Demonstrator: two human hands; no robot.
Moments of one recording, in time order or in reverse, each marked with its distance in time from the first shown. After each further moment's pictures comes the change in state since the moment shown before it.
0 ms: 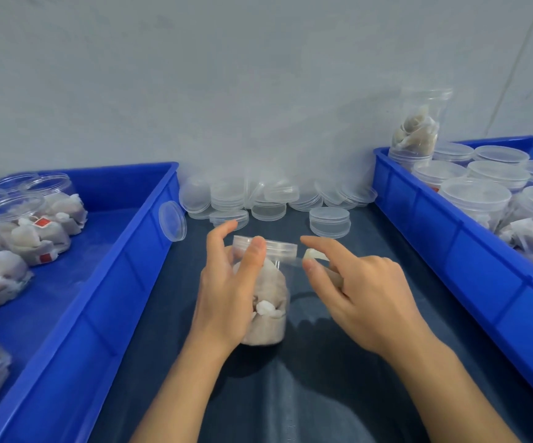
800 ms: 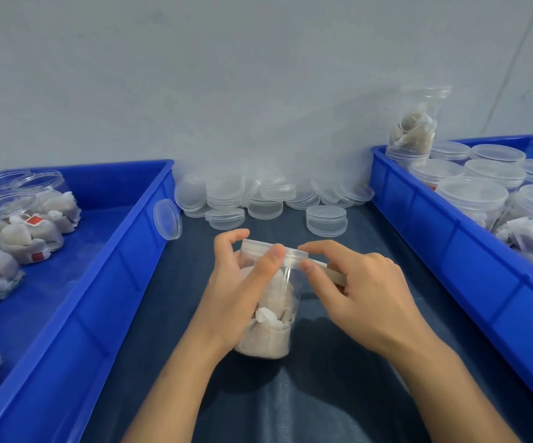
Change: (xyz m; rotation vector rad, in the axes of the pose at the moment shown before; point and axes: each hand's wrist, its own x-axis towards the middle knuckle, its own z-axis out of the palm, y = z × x) left_hand -0.004 0.009 0.002 -0.022 -0.177 -0.123; right_hand 0.000 0.001 -0.002 0.101 -0.037 0.063
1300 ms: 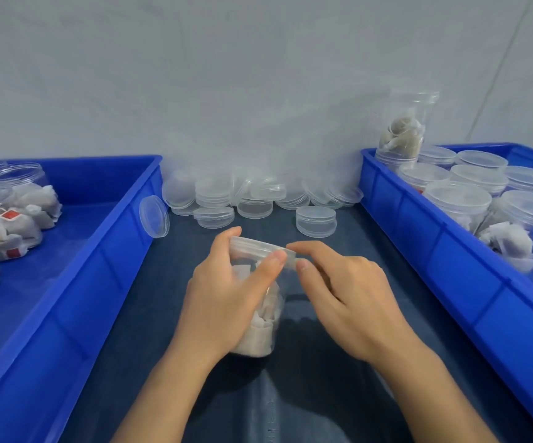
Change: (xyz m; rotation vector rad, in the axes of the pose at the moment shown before) left_hand -0.001 0.002 0.004 0.247 0.117 0.062; right_hand -0.001 -0.004 0.001 -0.009 -0.025 -0.013
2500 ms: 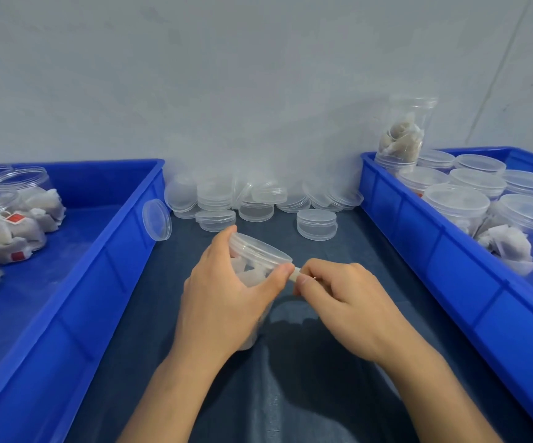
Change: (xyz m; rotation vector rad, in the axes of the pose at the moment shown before) left_hand -0.003 0.000 0.001 0.215 0.120 0.078; right_hand 0.001 0.003 -0.005 0.075 -0.206 0.112
